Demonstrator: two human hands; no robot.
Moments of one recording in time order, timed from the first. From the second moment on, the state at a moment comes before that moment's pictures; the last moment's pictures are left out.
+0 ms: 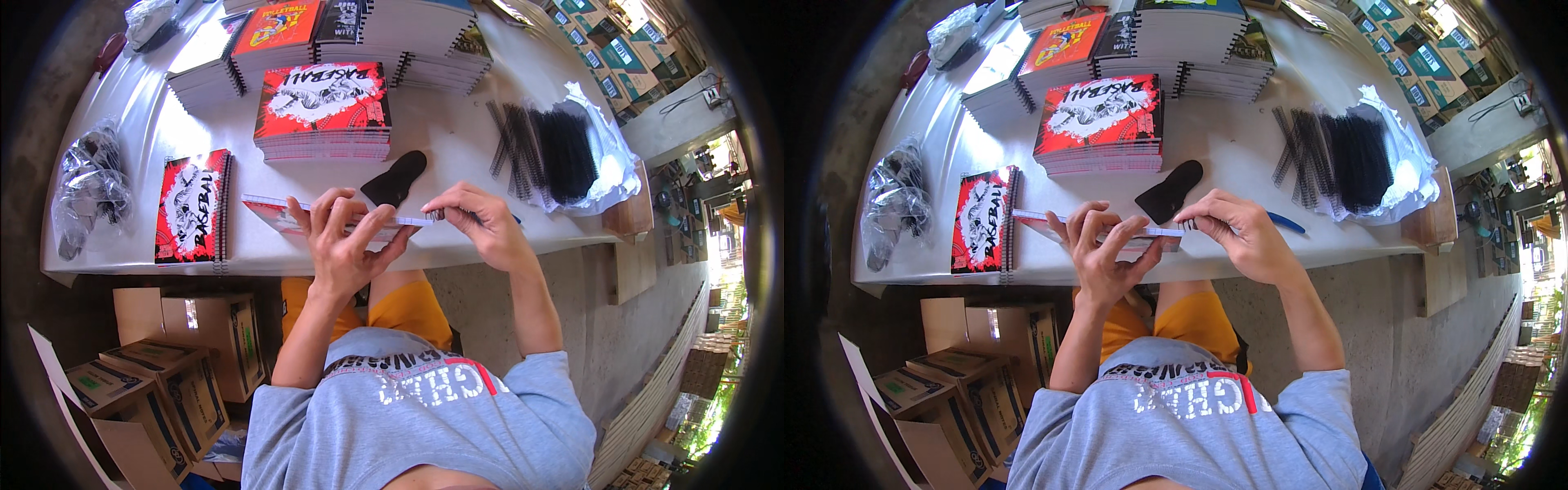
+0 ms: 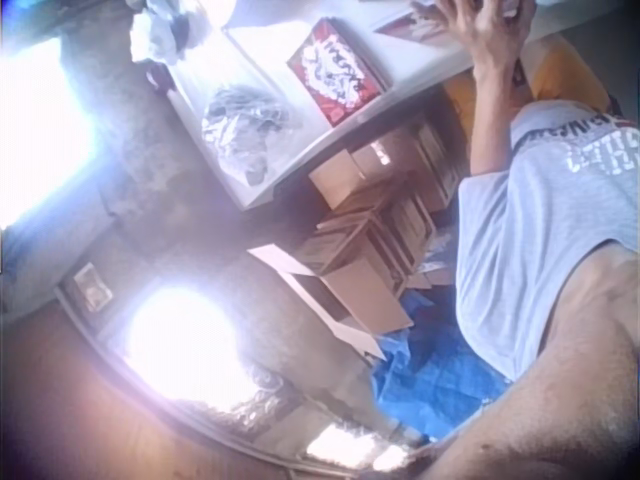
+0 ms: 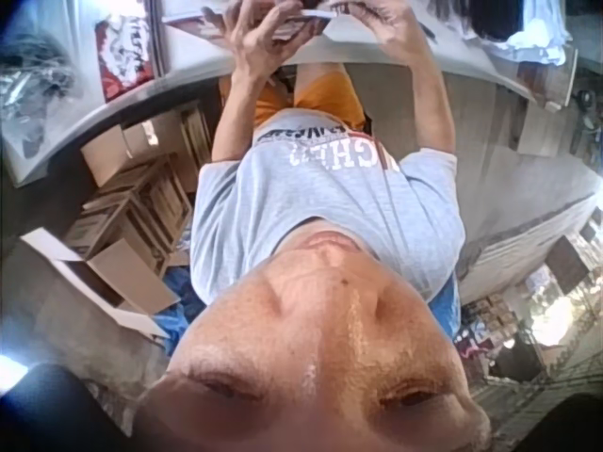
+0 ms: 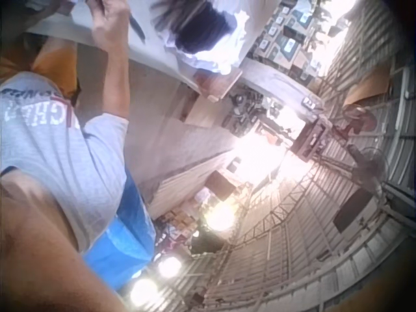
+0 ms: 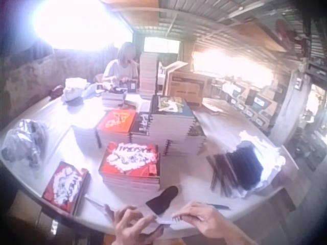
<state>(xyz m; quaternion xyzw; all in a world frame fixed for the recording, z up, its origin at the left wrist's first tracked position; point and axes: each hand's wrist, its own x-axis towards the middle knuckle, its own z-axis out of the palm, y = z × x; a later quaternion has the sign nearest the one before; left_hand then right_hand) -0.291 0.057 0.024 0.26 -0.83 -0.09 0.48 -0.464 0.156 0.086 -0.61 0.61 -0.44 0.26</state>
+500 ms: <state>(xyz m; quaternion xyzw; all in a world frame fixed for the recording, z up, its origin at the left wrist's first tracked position) -0.289 0.054 0.034 0.25 -0.84 -0.15 0.45 -0.475 0.163 0.094 -0.70 0.62 -0.29 0.18</state>
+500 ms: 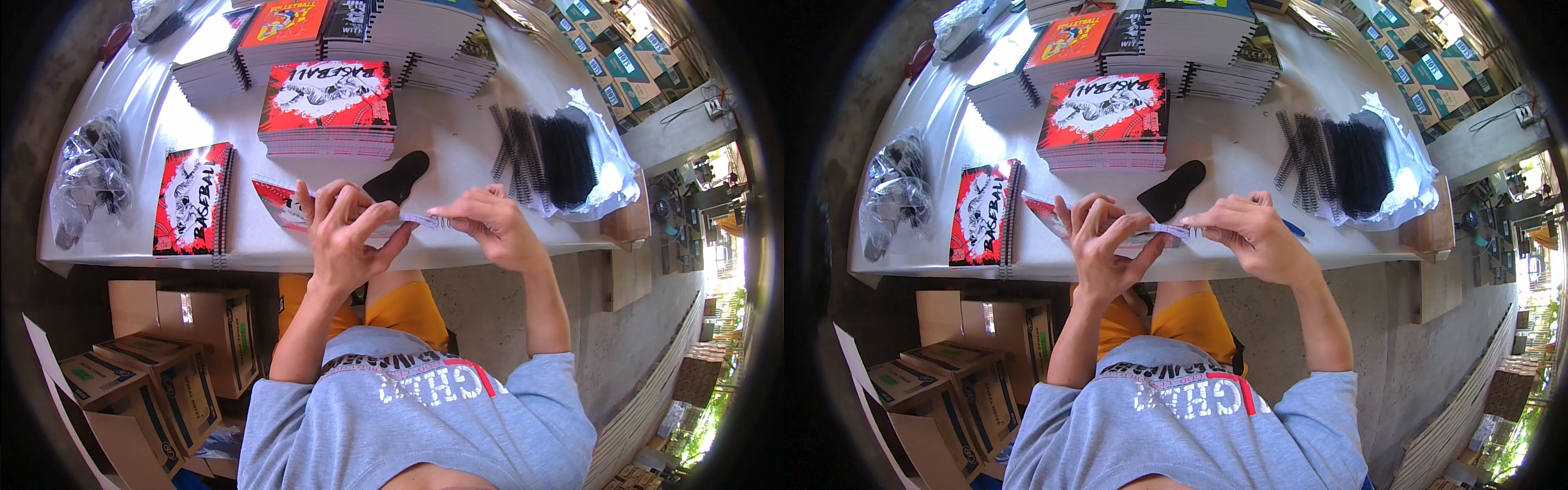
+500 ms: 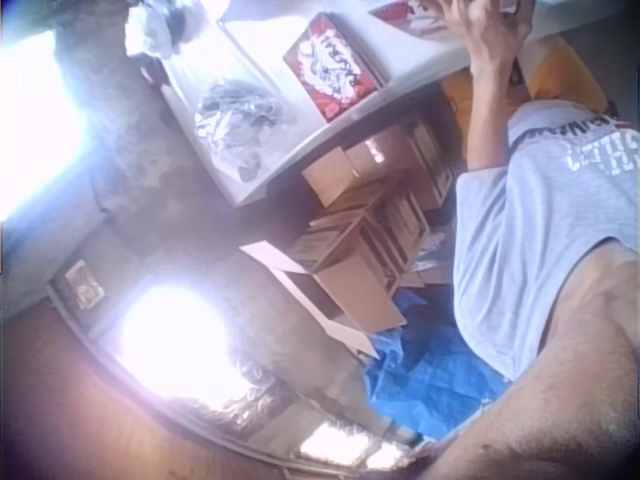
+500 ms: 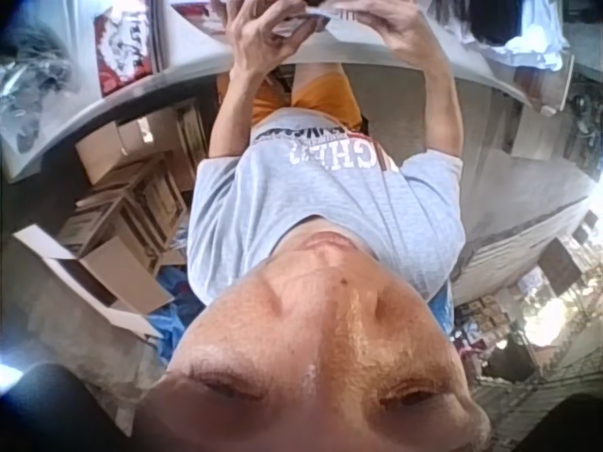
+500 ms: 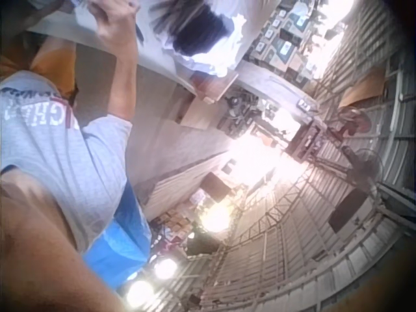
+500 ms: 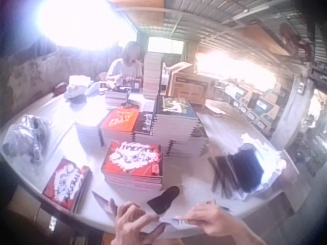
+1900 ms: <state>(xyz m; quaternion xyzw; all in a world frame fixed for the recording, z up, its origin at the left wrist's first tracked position) -0.295 0.067 0.027 0.30 -0.81 -0.11 0.48 -0.473 0.154 0.120 -0.59 0.64 -0.23 0.44</state>
